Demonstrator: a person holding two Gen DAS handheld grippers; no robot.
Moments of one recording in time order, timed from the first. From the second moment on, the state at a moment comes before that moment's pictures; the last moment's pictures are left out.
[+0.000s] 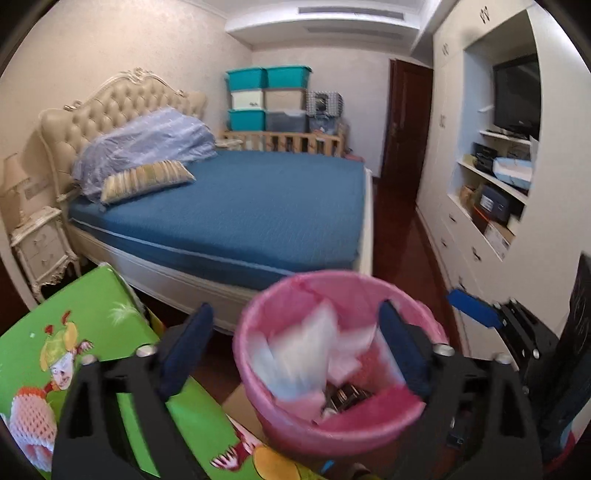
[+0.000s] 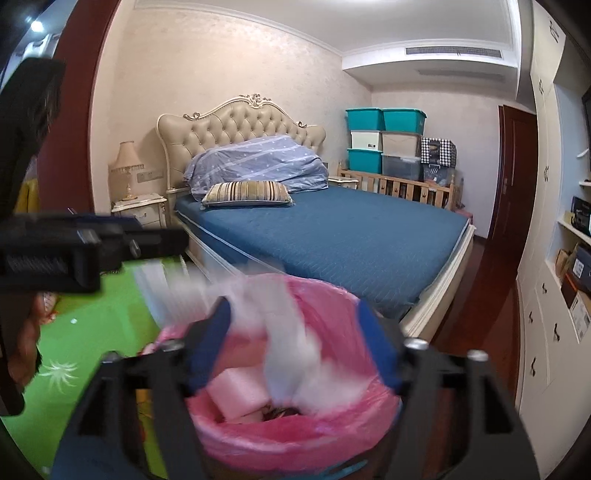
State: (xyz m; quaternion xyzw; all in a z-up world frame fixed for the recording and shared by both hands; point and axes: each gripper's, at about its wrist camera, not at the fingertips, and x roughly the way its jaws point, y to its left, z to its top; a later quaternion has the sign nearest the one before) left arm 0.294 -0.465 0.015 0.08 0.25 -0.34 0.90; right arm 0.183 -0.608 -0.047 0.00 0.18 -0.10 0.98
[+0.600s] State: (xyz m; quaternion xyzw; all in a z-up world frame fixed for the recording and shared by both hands) left arm 0.221 -0.294 0.006 0.09 0.23 -0.24 0.94; right arm 0.130 -0.526 -0.044 -0.03 0.19 -0.05 0.98
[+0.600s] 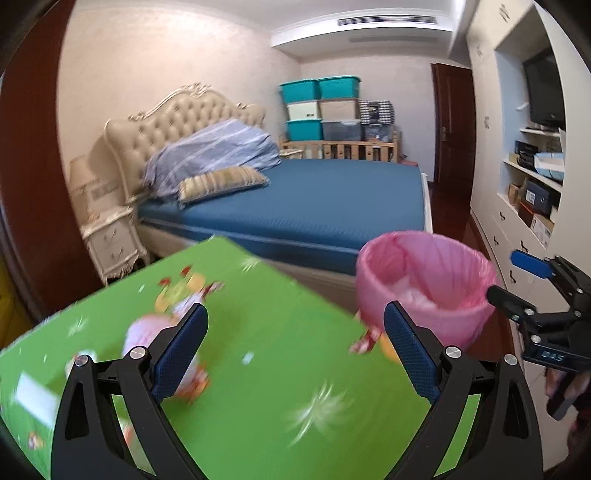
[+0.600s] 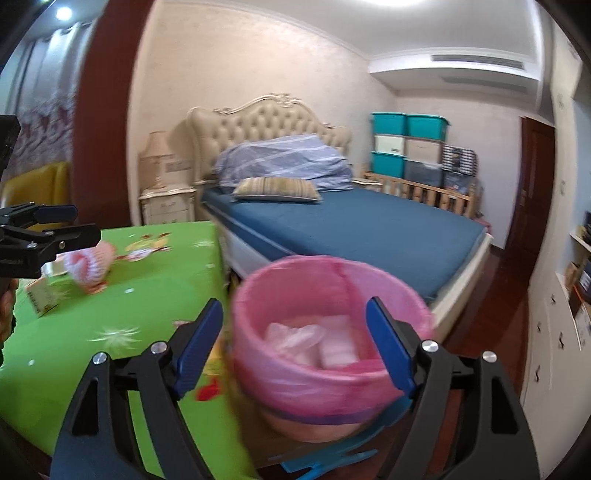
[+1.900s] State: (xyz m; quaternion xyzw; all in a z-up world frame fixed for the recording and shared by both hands) left arm 0.170 0.052 -0.041 -0.01 0.23 0.06 0.97; right arm 0.238 -0.164 -0.070 -0.19 0.29 0.23 0.91
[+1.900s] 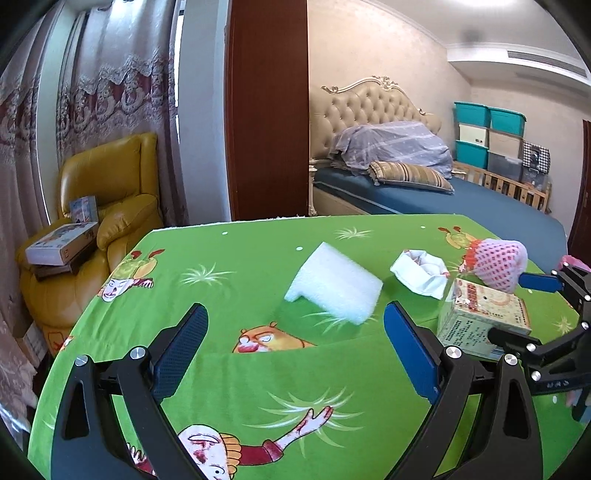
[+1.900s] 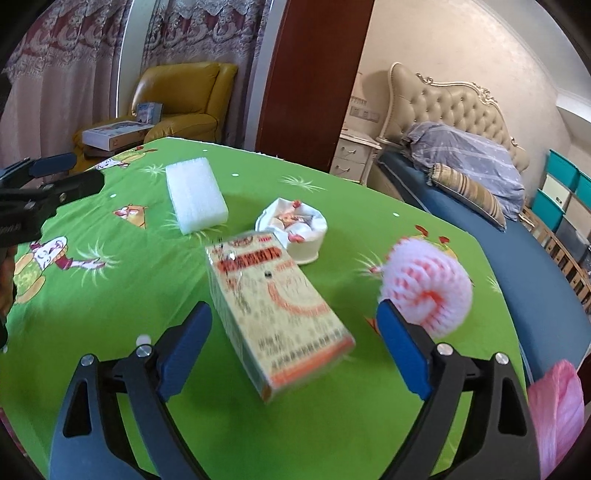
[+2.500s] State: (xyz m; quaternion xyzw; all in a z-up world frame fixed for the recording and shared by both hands) left arm 0.175 0.049 -0.048 0.00 0.24 0.07 0.97; right arm 0.265 -0.143 -0.083 -0.18 0.32 0.25 0.90
